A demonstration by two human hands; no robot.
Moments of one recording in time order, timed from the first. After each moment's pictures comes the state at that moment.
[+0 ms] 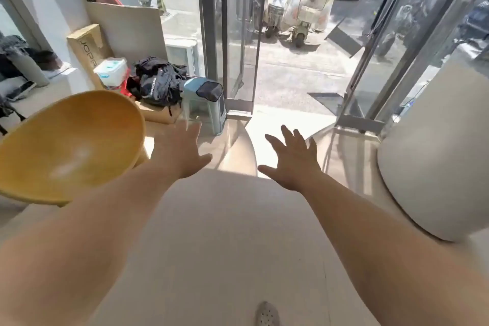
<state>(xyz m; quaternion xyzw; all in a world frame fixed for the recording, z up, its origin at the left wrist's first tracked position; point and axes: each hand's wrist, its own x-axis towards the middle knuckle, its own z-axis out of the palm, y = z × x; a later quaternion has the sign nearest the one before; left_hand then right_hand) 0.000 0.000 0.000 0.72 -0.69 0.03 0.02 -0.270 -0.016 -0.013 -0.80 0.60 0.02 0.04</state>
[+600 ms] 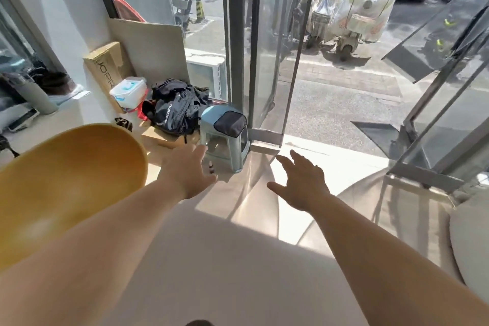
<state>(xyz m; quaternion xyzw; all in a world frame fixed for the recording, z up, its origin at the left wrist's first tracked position) 0.050 -0.407 -0.032 0.76 -0.64 -0.04 0.02 -0.227 -0.470 -0.056 -0.82 0.56 0.02 0.13</state>
